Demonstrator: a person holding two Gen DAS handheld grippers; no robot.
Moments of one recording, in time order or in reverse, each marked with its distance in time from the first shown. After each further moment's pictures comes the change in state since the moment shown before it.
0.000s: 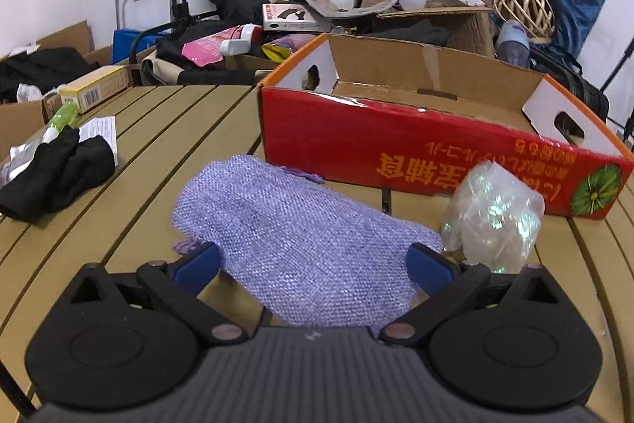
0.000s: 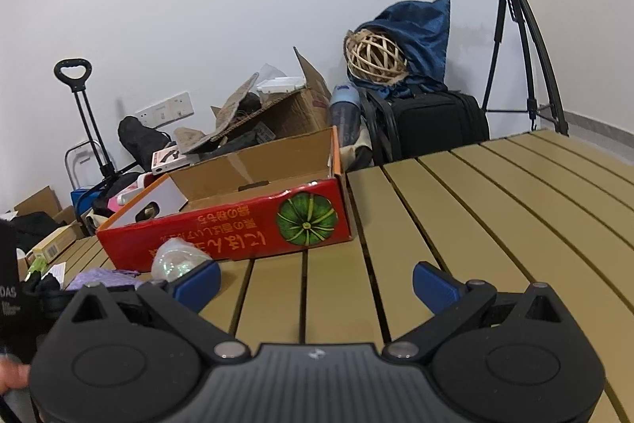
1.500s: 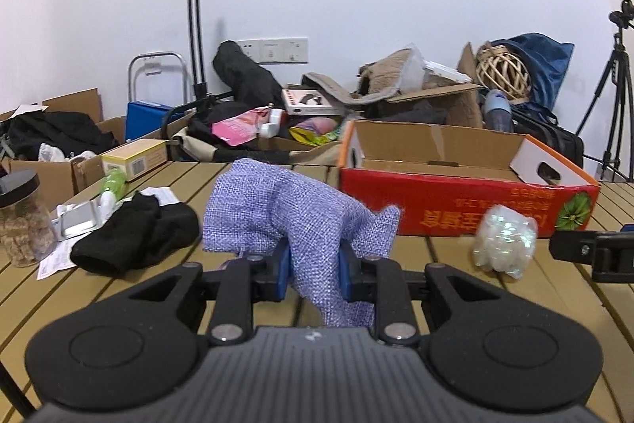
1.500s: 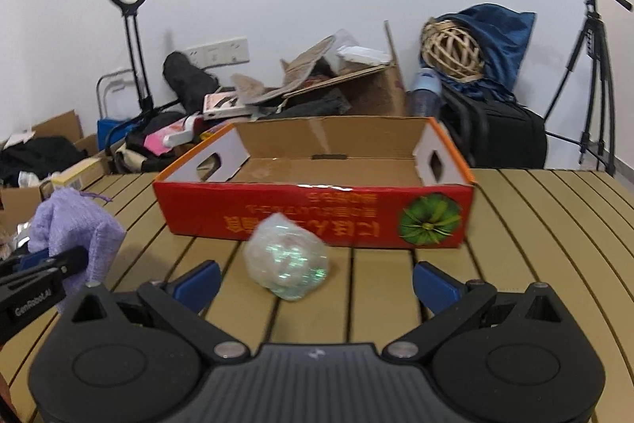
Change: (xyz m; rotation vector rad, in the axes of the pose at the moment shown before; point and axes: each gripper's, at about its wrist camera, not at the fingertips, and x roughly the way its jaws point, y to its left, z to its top) left arm -0.072 0.079 -0.014 0.029 -0.252 -0.039; right arm 0.031 0.118 0.008 -0.229 0.117 0.038
